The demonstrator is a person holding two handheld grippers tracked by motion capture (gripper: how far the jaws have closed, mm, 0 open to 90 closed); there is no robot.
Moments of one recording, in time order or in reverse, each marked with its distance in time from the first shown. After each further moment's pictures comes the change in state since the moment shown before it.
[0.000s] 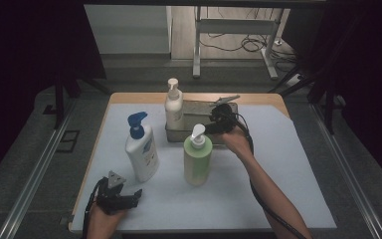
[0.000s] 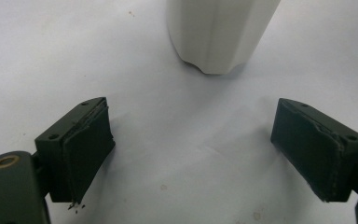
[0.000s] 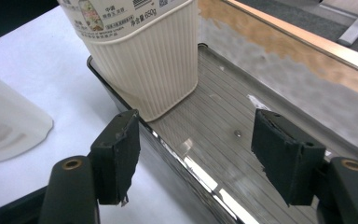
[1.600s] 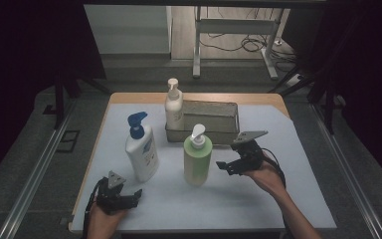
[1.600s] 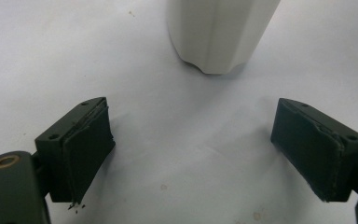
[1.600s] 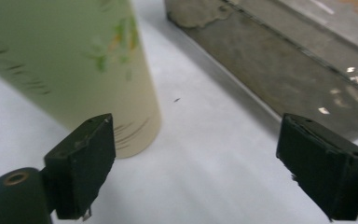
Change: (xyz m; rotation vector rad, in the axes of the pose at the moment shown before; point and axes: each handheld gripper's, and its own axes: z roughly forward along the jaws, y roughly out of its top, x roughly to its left) left arm 0.000 0.000 0.000 0.001 0.002 0.001; right arm 0.026 -0.096 -0.074 0.031 0.088 -0.091
